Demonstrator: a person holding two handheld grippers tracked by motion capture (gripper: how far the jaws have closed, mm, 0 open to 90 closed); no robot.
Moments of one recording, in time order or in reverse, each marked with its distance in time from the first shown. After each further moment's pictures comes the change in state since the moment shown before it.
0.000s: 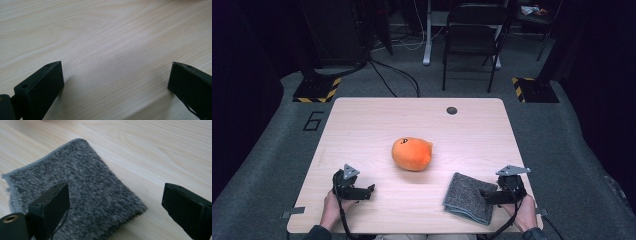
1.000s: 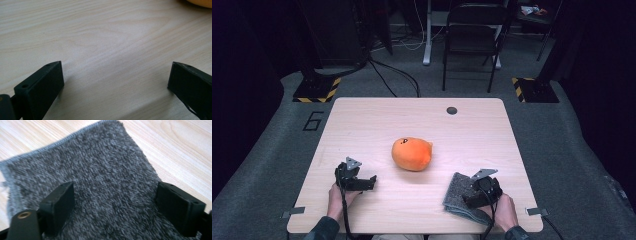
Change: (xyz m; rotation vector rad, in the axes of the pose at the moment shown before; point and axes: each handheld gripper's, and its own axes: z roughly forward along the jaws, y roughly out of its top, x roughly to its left) left arm 0.006 0.016 0.019 -0.025 0.053 -0.051; right arm 0.041 0.006 0.049 0.152 0.000 -0.152
